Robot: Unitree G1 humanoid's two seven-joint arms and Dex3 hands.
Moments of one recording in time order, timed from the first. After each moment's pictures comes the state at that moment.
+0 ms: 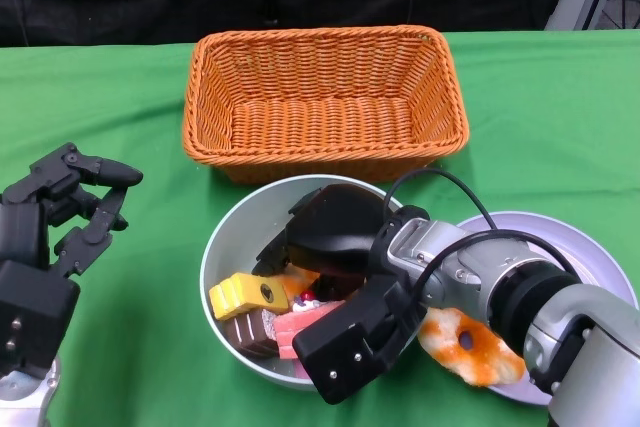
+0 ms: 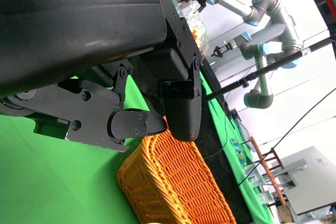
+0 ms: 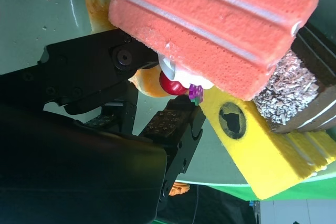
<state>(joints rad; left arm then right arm) -0.32 0.19 0.15 0.76 0.09 -0.78 0.14 -0.98 0.08 0.87 1.28 -0.88 -0.51 -0.27</state>
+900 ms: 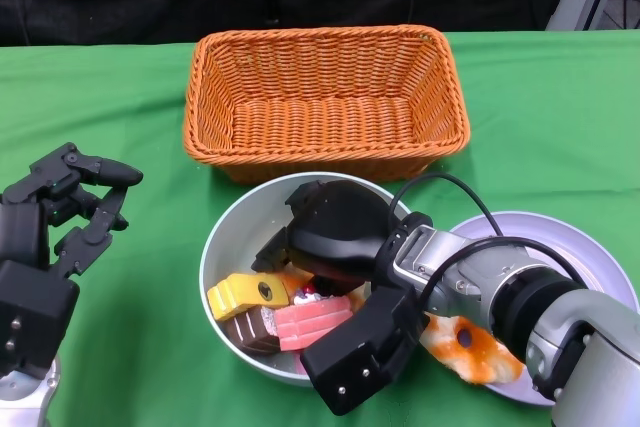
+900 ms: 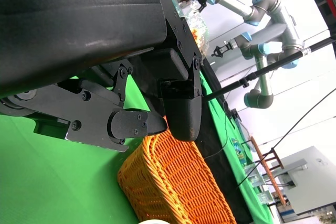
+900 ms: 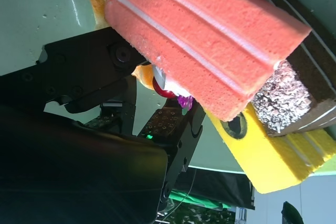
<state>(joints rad) -0.32 0.19 0.15 0.76 0.08 -0.78 0.14 -0.97 0.08 0.91 1.28 -0.95 -0.48 -0.46</state>
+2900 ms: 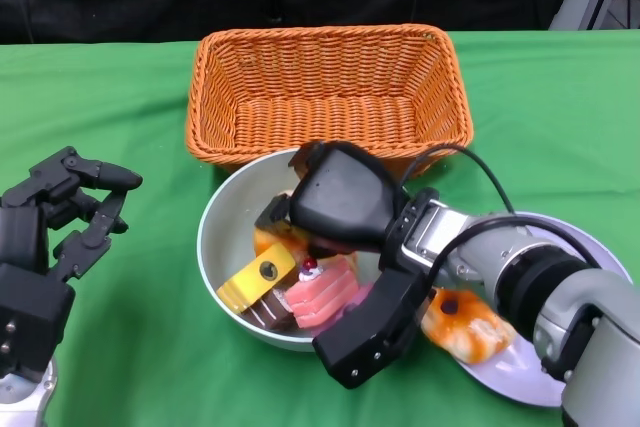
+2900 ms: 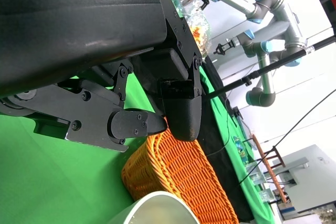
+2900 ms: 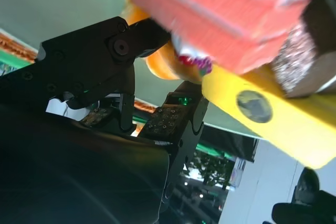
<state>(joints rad) -0.32 0.19 0.15 0.78 0.07 -0.80 0.11 -1.02 0.04 0.95 1.23 -1.10 -0.38 -0.67</state>
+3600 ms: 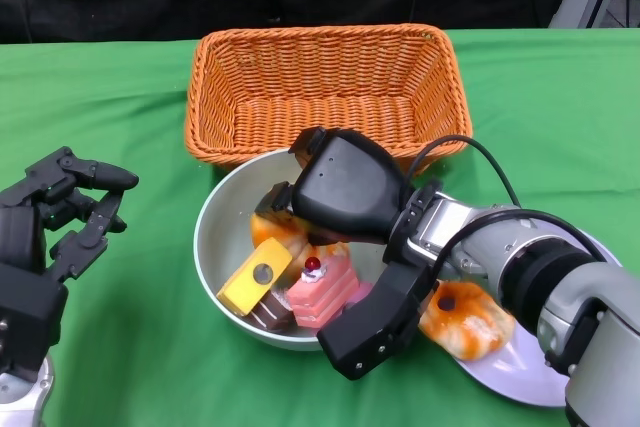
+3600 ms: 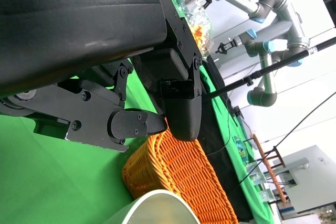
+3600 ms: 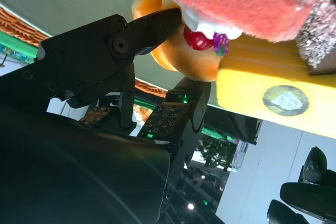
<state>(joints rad) -0.32 0.19 0.16 0.78 0.04 -0.79 0.09 -1.03 0.03 0.95 1.23 -1.12 -0.37 -0.75</state>
